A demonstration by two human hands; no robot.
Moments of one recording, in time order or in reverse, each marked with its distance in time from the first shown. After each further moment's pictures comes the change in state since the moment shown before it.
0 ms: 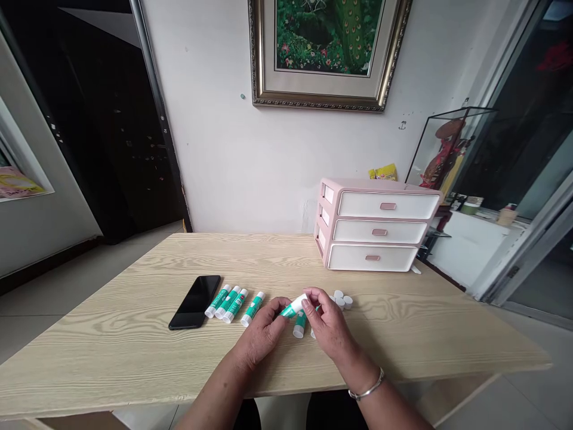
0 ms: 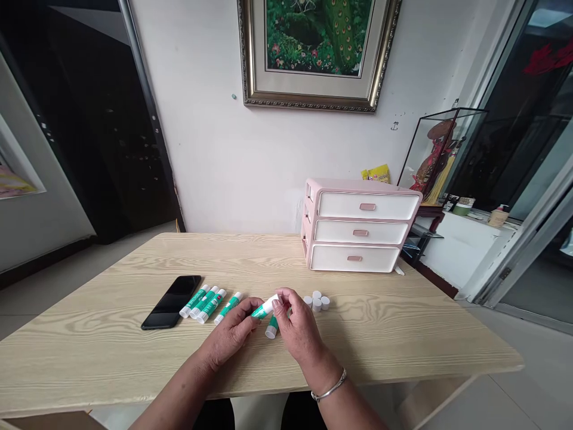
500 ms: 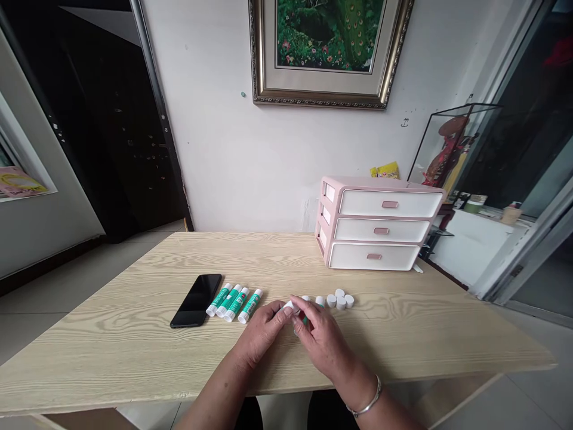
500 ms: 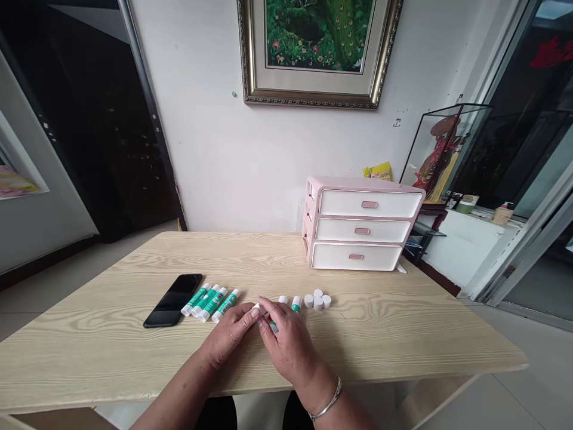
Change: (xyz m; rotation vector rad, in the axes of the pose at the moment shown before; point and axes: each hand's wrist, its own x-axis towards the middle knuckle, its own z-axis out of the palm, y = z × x) left_hand -0.001 0.000 -0.003 -0.079 -0.003 -0.035; right_hand -0.015 -0.030 0.005 -0.137 -0.137 -0.201
